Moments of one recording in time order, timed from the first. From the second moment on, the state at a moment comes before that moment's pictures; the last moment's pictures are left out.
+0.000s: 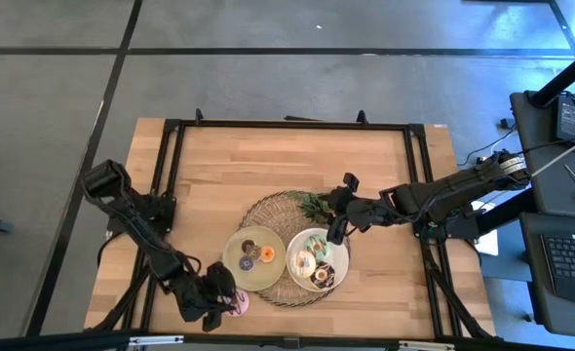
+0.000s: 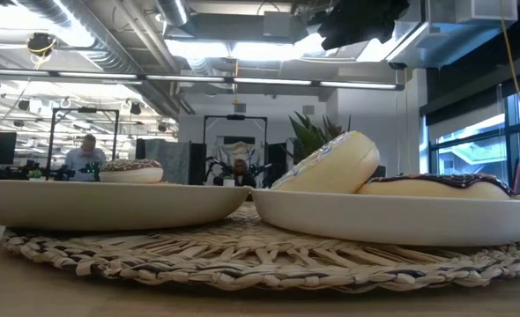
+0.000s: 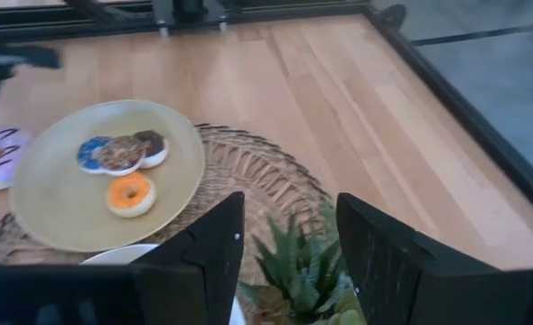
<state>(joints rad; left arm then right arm) -0.88 1.60 0.82 -0.08 -0.39 -1.06 0.30 1.35 1.04 -0.36 0.53 0.31</state>
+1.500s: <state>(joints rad) -0.92 1.71 1.01 -0.45 -0.30 -1.19 0.30 1.35 1.04 -0.36 0.56 0.33</state>
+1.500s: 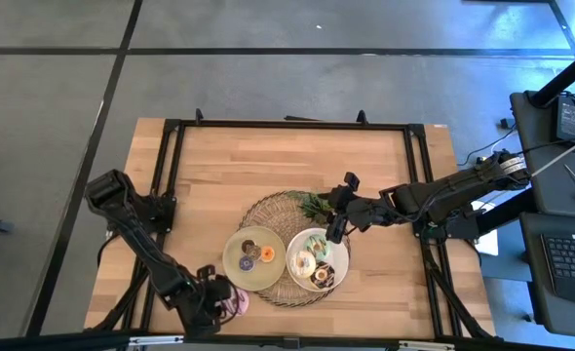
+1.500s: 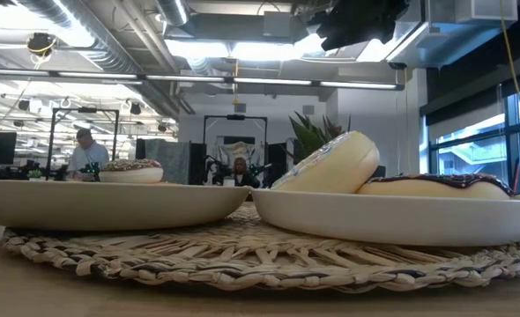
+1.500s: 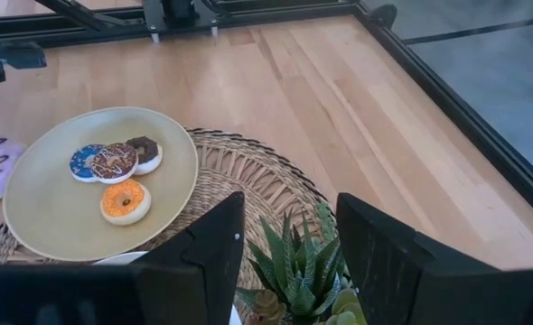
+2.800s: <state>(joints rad) -0.91 1.71 0.96 -0.44 -0.46 -1.34 0.30 1.39 1.04 -0.35 0.56 0.28</state>
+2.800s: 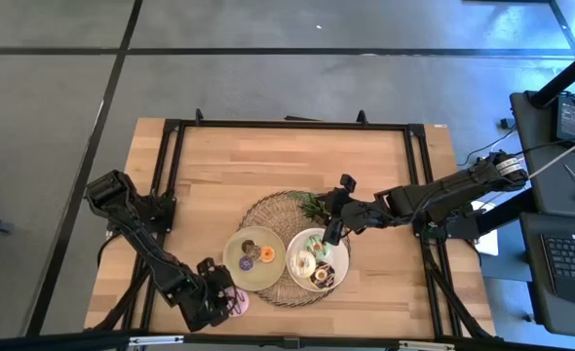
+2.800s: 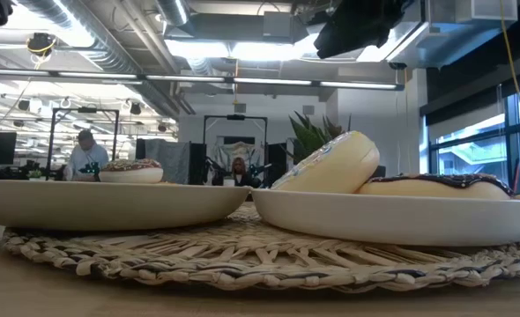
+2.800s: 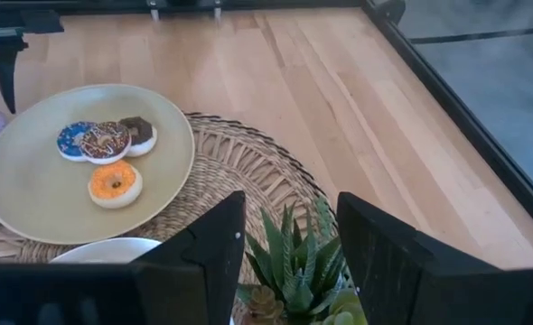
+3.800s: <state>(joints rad) -0.90 1.78 0.96 -0.37 -0.40 -1.31 0.30 1.39 1.04 -0.35 0.56 0.28</state>
